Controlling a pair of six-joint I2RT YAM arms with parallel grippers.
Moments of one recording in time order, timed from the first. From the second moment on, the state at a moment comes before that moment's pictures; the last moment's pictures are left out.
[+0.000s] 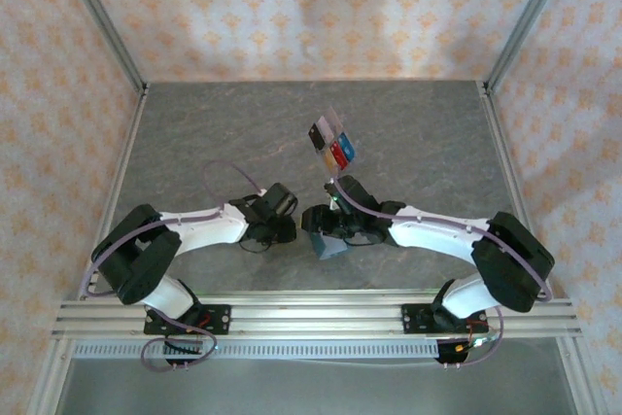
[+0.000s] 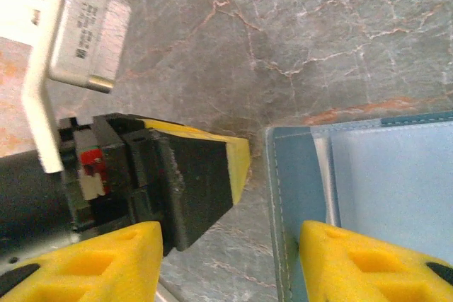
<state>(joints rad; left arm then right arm) -0.71 1.56 0.72 -0.34 0.04 -0.86 0.85 1.44 0.74 -0.09 -0.28 0.93</state>
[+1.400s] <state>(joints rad) -0.73 1.61 0.77 -0.38 0.02 -0.91 0.79 1.69 0.51 0.71 -0.58 1.31</state>
